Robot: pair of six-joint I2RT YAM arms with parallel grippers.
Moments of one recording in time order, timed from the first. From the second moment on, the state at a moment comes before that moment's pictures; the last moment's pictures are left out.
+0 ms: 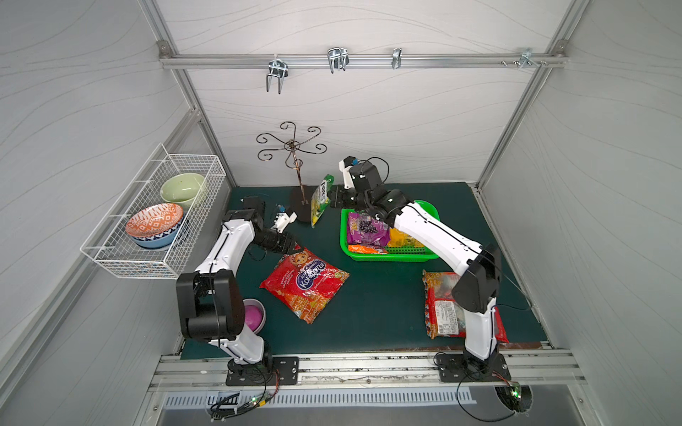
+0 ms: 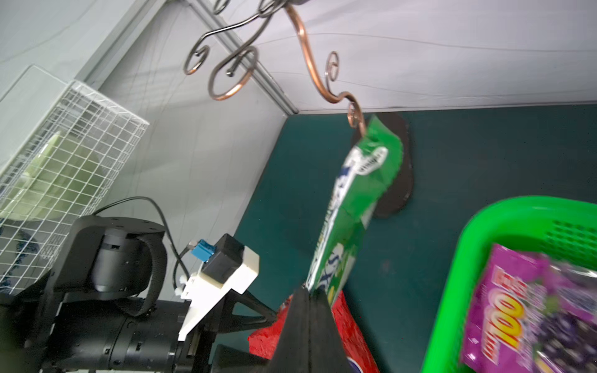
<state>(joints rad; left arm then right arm) 0.07 1.59 1.28 -1.05 0.60 0.35 0.80 1.94 1.97 -0.48 -0.07 0.58</state>
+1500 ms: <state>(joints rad) 0.01 1.58 1.26 -1.05 0.54 0.38 0.79 1.33 1.19 -0.77 0.64 1.22</state>
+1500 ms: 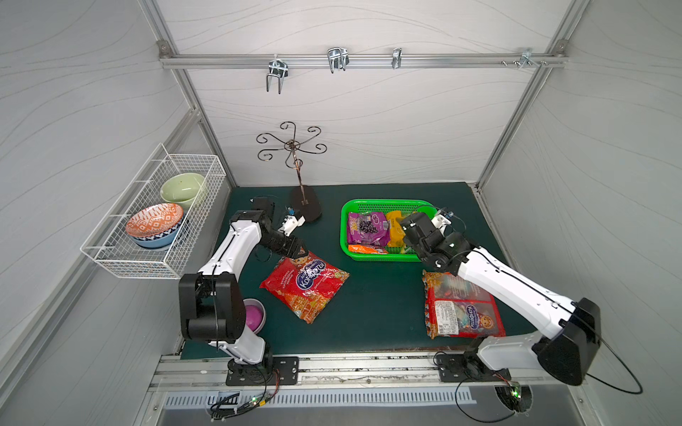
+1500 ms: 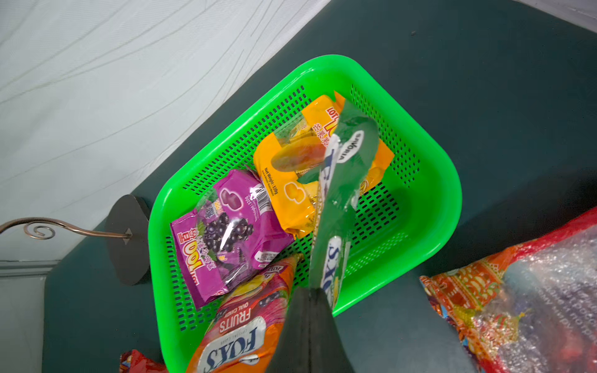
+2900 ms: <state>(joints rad) 0.01 1.58 1.24 -1.05 0.54 0.38 0.81 1.50 1.25 -0.68 0.62 1.47</state>
